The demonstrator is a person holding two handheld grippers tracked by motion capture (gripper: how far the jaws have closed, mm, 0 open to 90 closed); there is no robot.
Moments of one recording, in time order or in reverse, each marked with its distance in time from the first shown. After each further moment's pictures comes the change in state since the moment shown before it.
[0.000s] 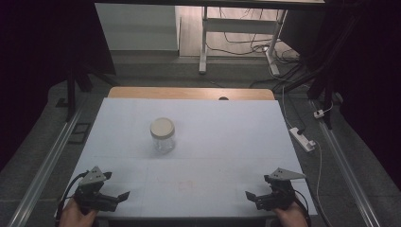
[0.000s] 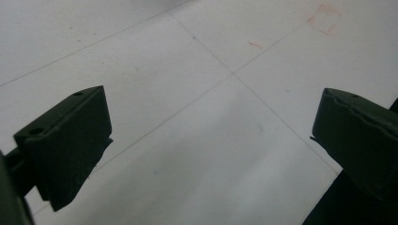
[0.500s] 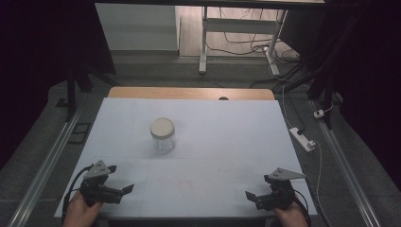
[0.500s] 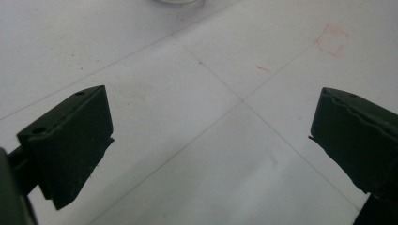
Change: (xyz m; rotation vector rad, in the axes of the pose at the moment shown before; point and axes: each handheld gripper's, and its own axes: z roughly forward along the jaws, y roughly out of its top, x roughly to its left) left arm 0.009 0.014 0.016 -0.037 -0.006 0.009; right arm 0.000 0.000 0.000 0.004 -0.002 0.000
